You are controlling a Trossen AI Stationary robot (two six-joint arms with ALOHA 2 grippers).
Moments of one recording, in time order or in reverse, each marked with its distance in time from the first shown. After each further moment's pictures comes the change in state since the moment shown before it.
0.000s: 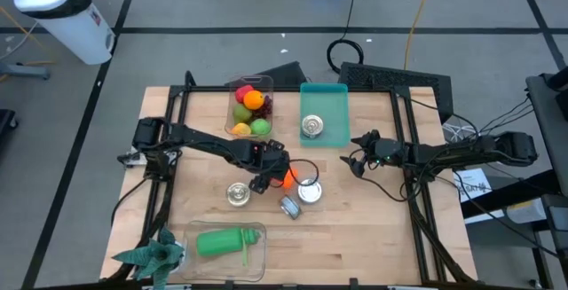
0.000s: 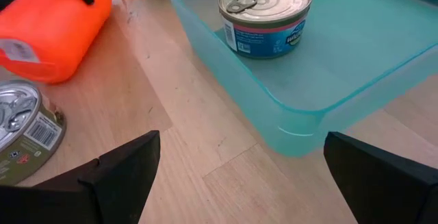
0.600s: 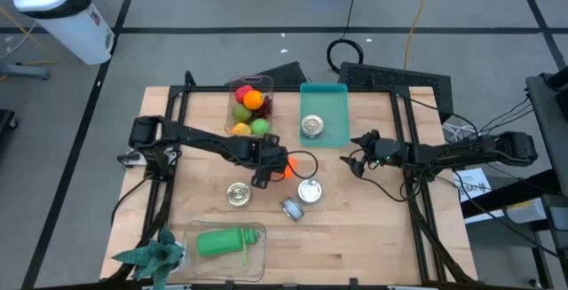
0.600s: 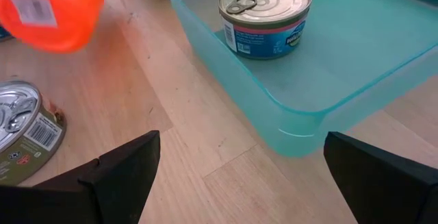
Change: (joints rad) left arm 0.021 -0.052 -0.007 0.015 -0.135 -0.088; right arm 0.000 0.000 0.000 0.003 0.001 0.000
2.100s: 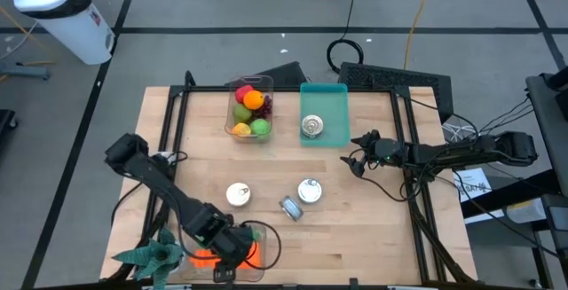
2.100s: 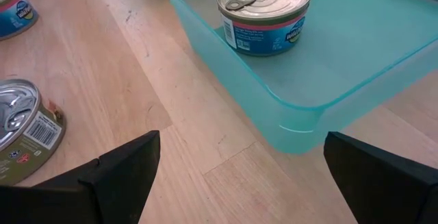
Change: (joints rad) left arm -0.655 -0.065 0.240 -0.314 0.464 -1.242; right arm 0.000 0.000 -0.001 -0.007 -0.002 0.011
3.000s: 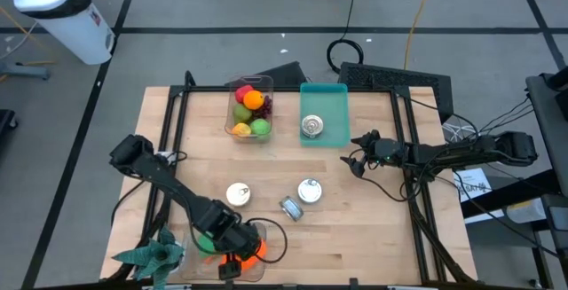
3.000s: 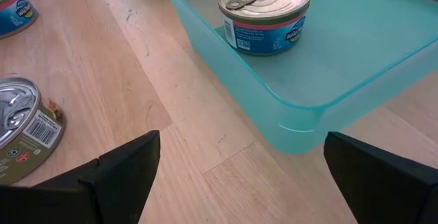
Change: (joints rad) left arm 0.056 0.036 0.000 0.001 0.130 0.002; right arm 0.000 0.000 0.000 -0.002 -0.001 -0.004
